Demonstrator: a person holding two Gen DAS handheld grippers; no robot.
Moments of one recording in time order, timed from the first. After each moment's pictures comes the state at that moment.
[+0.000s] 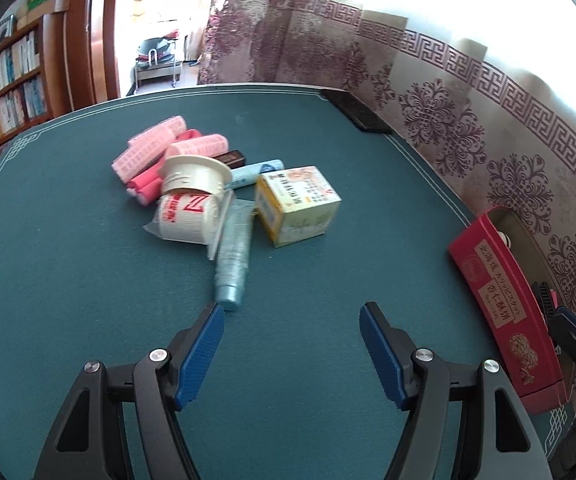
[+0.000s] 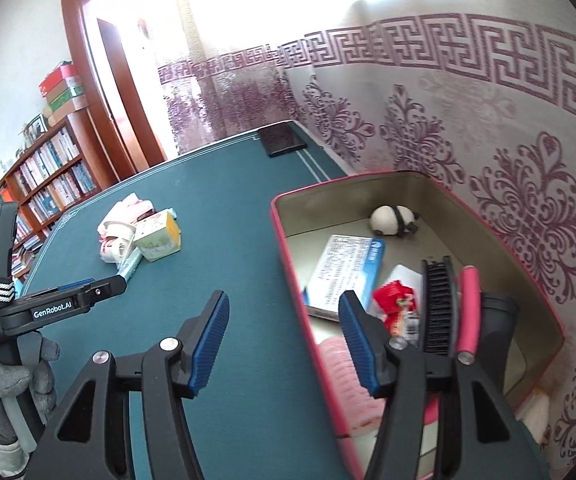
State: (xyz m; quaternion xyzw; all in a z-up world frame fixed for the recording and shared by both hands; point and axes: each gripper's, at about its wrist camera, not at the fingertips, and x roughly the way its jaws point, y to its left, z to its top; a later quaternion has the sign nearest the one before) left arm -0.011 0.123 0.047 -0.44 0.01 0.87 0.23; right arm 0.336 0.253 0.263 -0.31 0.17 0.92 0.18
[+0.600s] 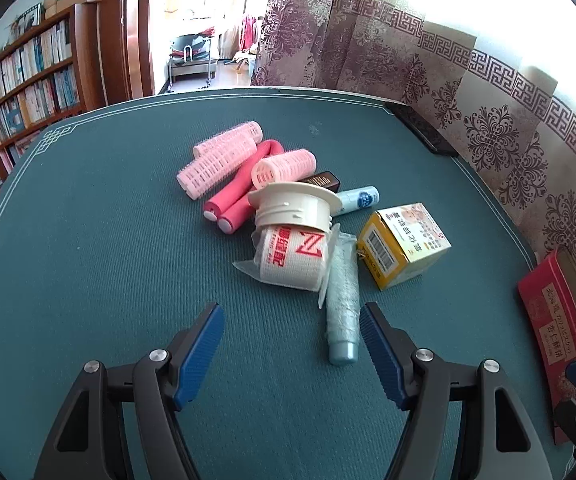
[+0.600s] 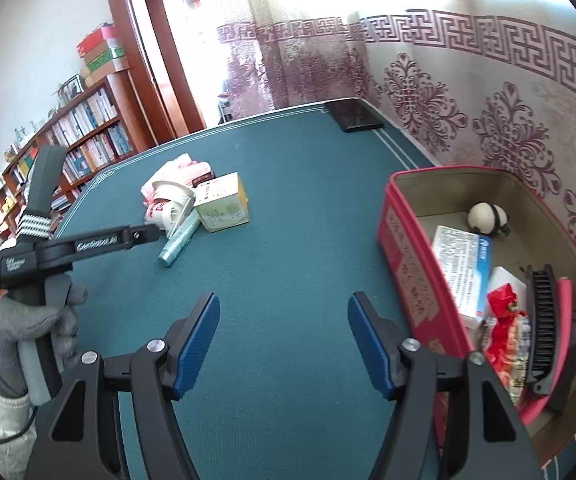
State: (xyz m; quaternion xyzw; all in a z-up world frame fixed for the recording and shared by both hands) left arm -0.068 0.088 0.035 -0.44 0.01 0.88 0.18; right arm 0.284 0.198 0.246 -0.35 0.14 0.92 0.10
